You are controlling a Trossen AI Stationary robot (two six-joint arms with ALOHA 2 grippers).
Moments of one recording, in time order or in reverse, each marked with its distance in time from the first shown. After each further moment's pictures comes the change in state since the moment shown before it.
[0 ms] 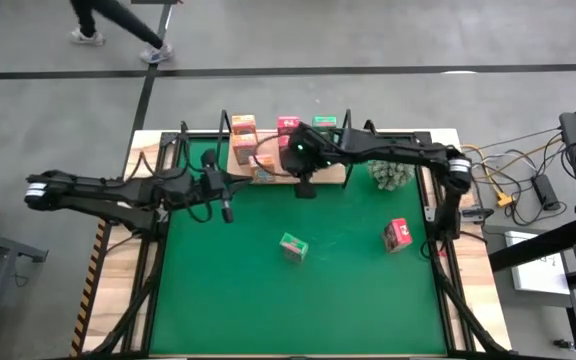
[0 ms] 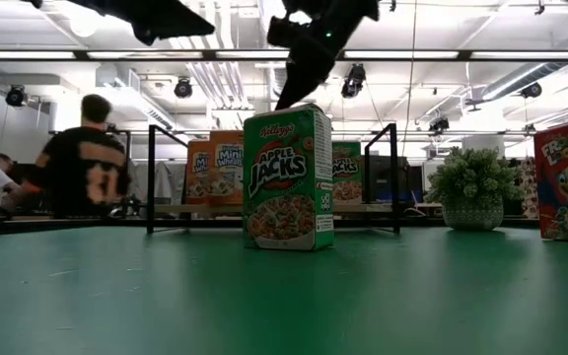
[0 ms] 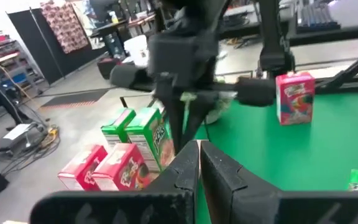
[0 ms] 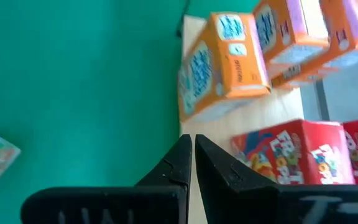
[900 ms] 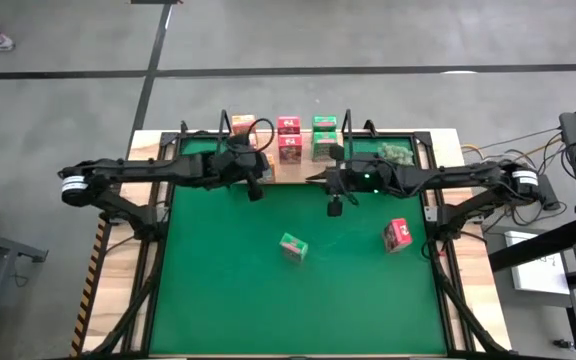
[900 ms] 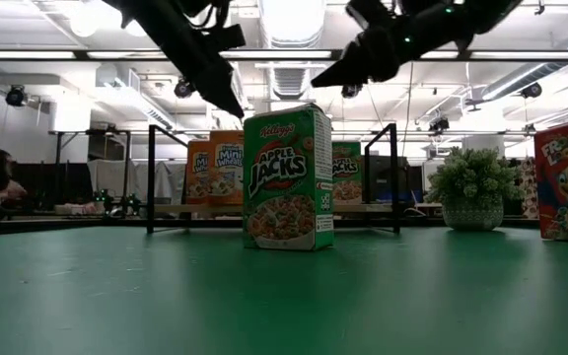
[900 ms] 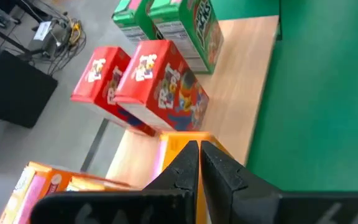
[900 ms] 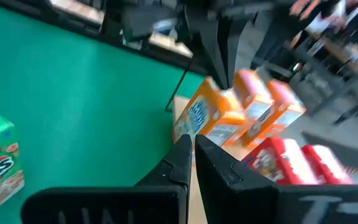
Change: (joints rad) left arm 0.246 0.469 0.354 -0.413 0.000 0.047; right arm 0.064 -0.504 -0.863 0.905 0.004 -0.064
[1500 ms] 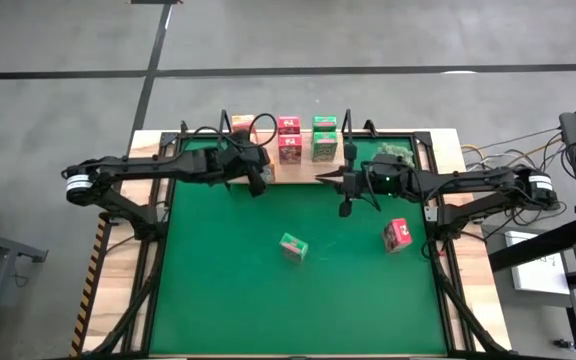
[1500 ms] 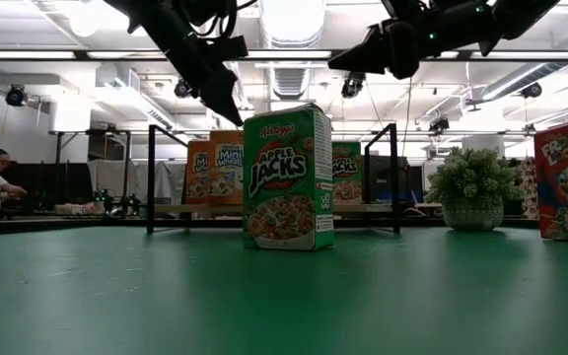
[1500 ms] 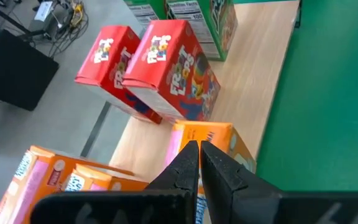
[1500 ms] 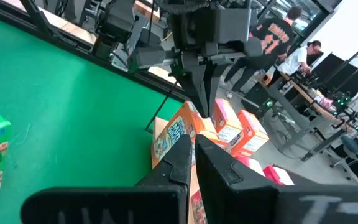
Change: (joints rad) left arm 0.041 0.030 0.023 -0.035 0.000 -0.031; right arm 0.000 -0.132 -0.140 0.157 0.000 -0.120
